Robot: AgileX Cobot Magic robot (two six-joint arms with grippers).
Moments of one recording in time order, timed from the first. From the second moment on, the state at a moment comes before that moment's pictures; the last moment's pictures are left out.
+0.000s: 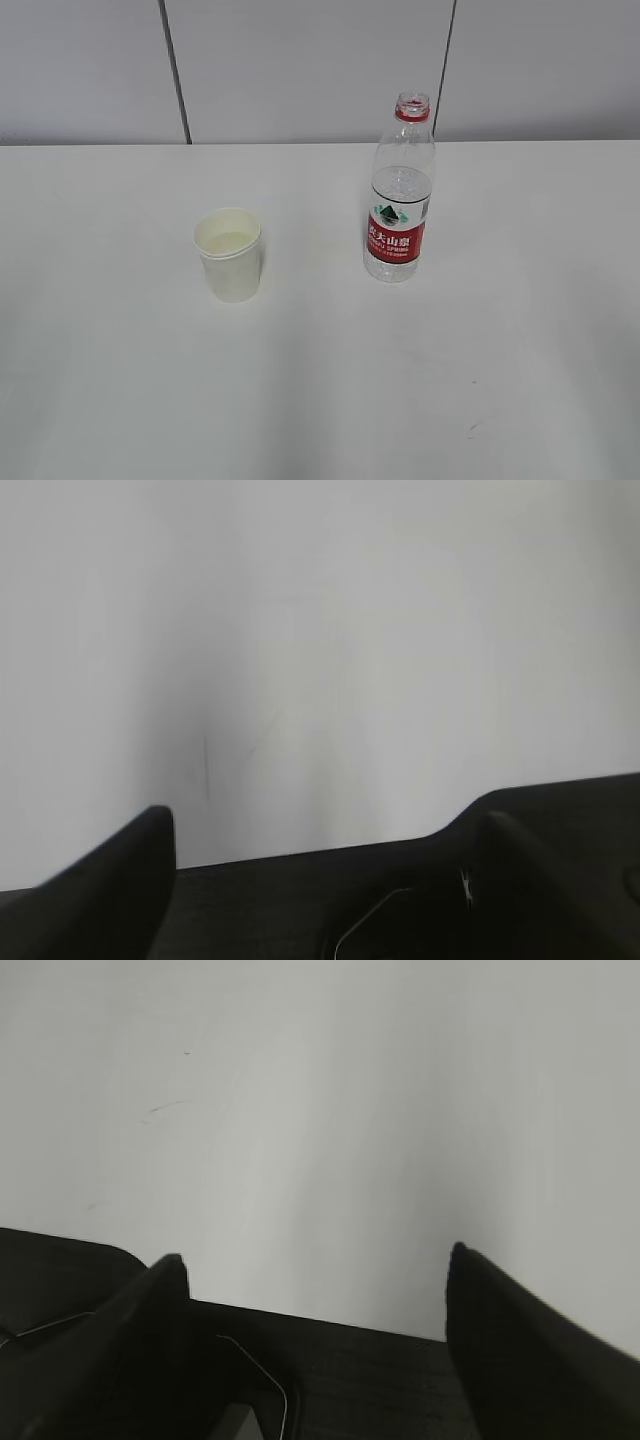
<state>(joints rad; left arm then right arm) -0.01 0.28 -0.57 -0.04 1.25 0.07 0.06 0.48 -0.61 0.04 1.14 -0.08</state>
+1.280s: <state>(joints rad) -0.01 -0.01 -0.52 -0.05 1.11 0.06 0.06 -0.02 -0.49 0.02 1.15 -0.07</state>
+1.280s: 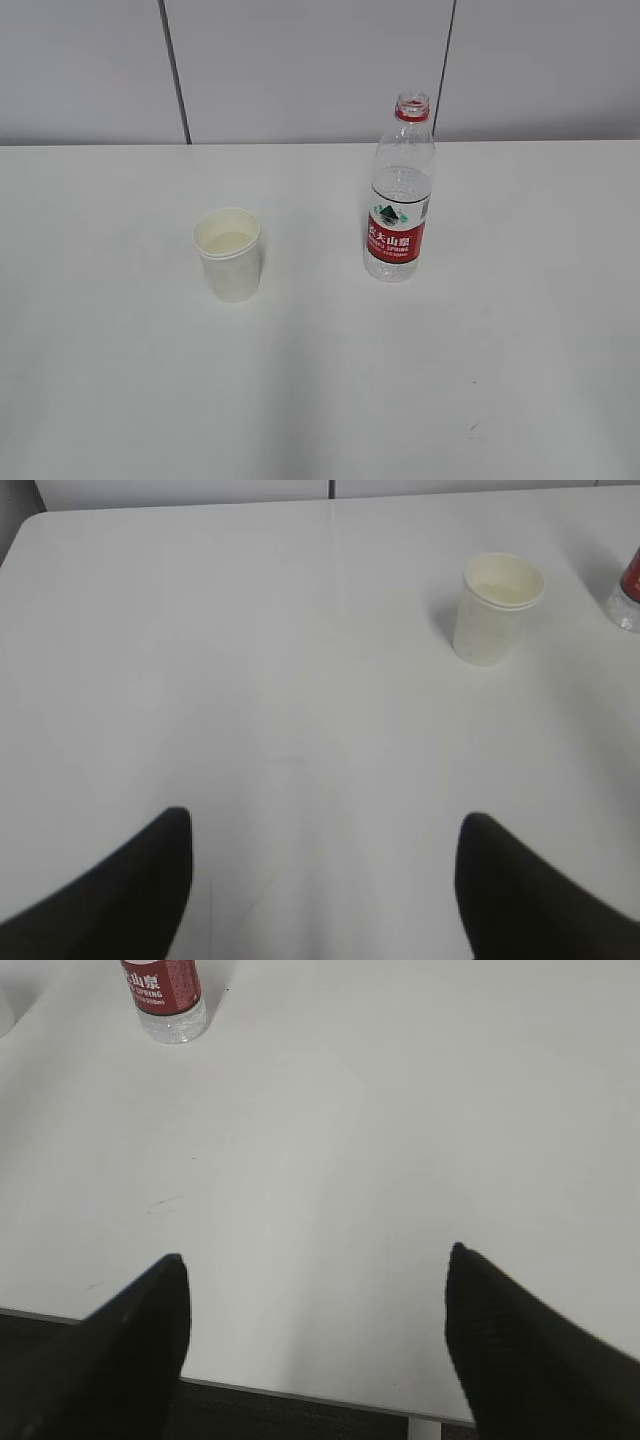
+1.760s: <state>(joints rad) -0.01 -0.01 -0.52 -0.05 1.11 0.06 0.06 -0.02 -0.49 0.02 1.15 -0.07</state>
